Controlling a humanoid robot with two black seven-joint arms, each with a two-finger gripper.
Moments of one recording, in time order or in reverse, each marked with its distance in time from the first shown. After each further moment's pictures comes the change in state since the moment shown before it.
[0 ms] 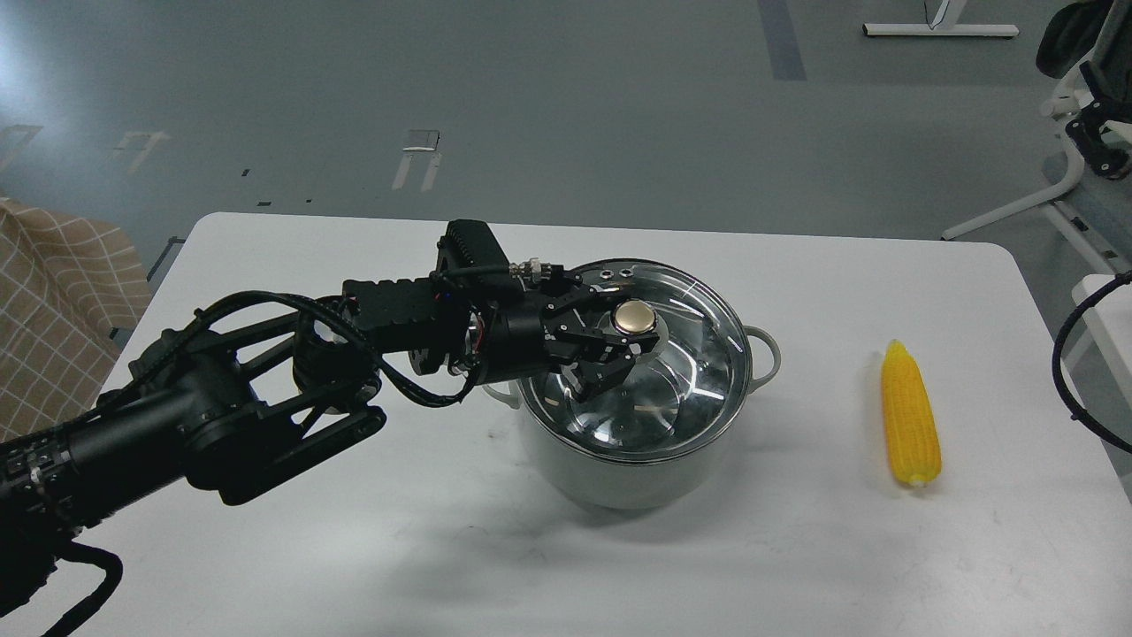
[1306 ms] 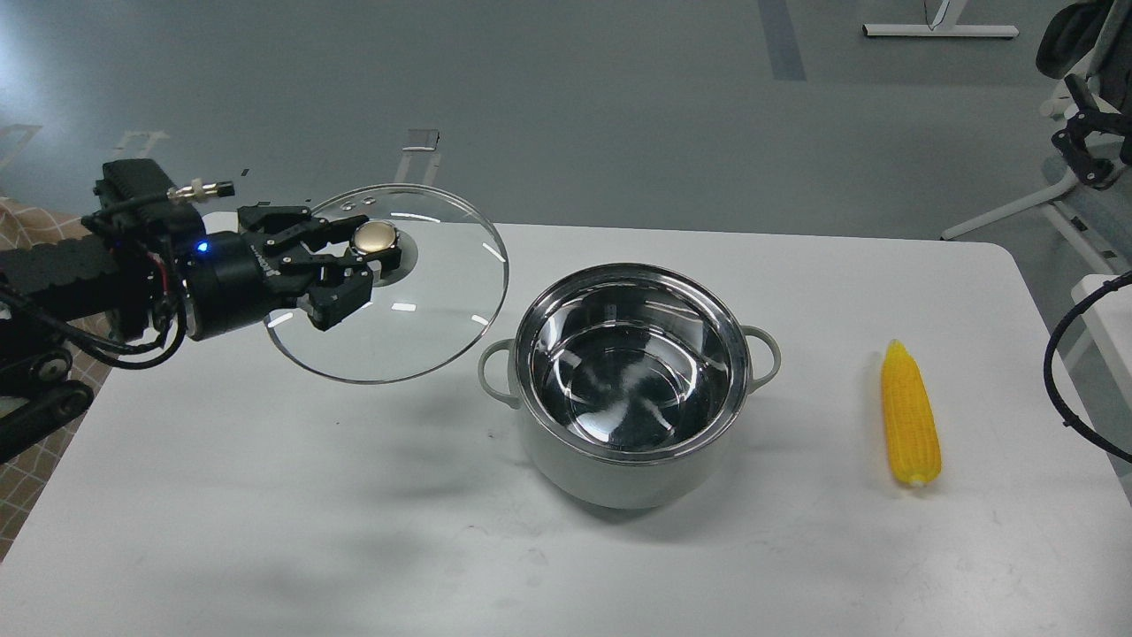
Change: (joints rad) left arm 0.232 0.641 -0.166 -0.094 -0.261 0.204 -0.087; right arm 0.000 0.007 -0.015 -0.033 -0.005 0.000 0.000
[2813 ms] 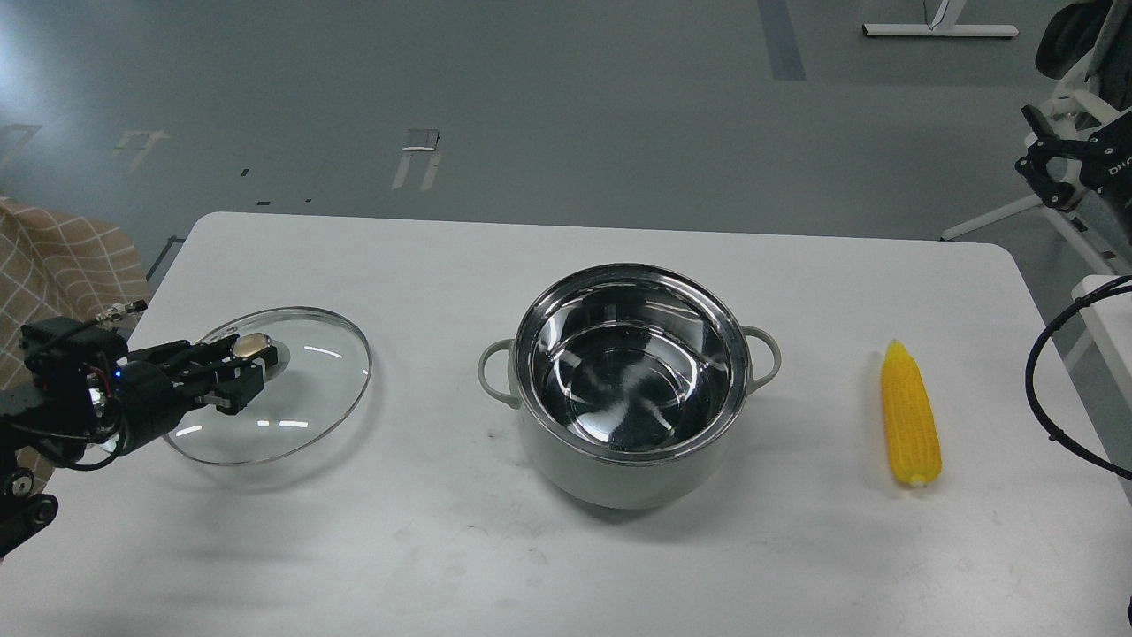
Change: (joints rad) left arm 0.232 -0.121 0.030 0.416 -0.101 0.166 -0.012; right arm 0.000 0.003 -0.072 -0.023 0.002 0.000 -0.004
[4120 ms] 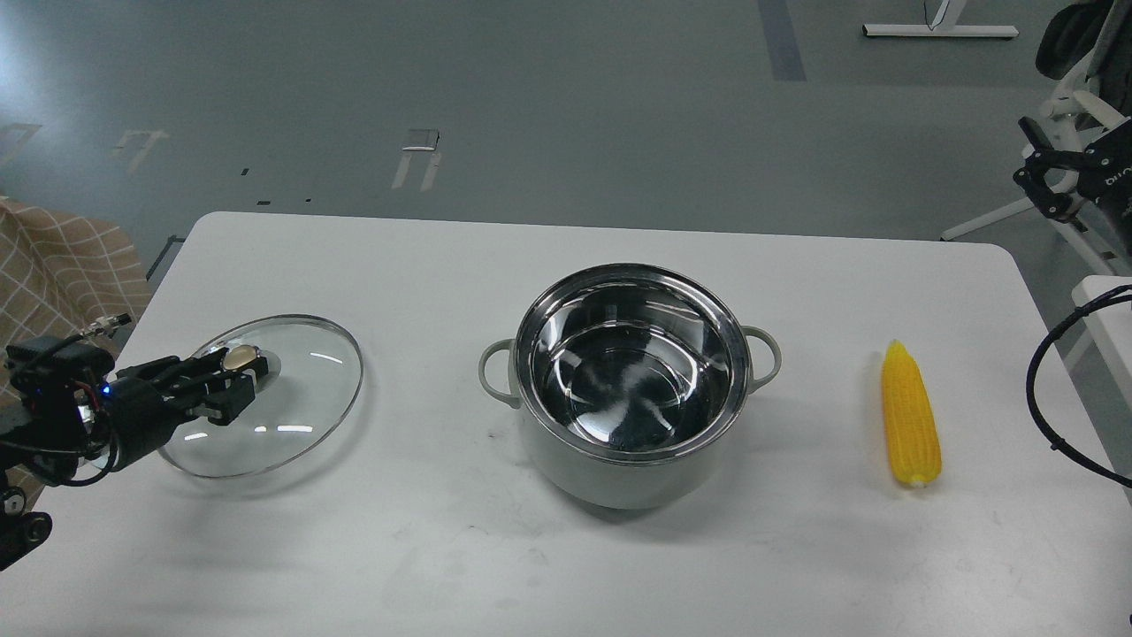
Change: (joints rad) left arm 0.046 0.002 -0.002 0.006 -0.058 0.031 0.000; right arm -0.018 -0.005 -0.004 -0.008 0.000 0.000 0.000
